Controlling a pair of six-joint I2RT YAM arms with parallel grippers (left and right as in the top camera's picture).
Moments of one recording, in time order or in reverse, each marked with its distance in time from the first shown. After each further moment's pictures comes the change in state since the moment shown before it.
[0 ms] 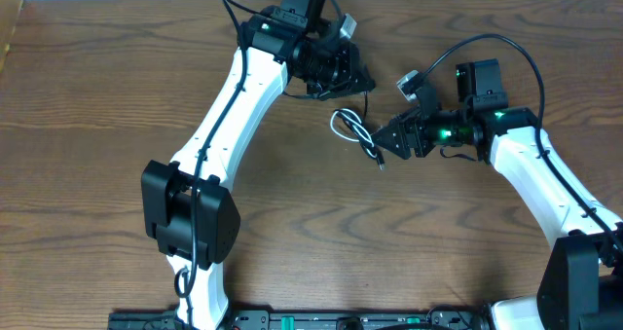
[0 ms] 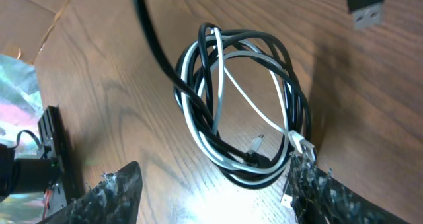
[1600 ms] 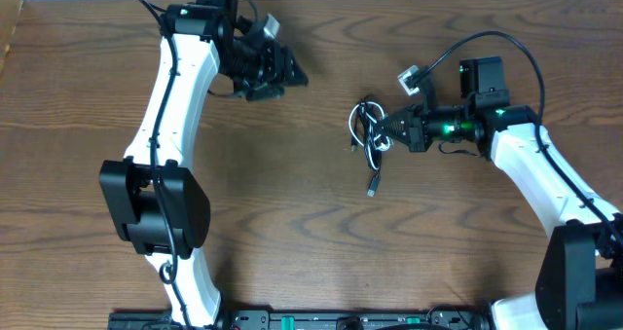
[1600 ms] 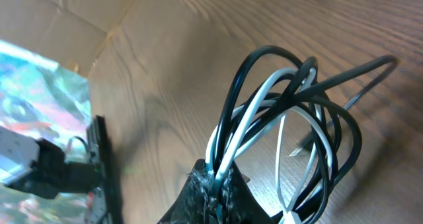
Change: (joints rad) left arm 0.261 0.000 0.000 -0.295 -0.025 0.357; right arm -0.027 0.029 0.000 0.073 -0.174 0.095
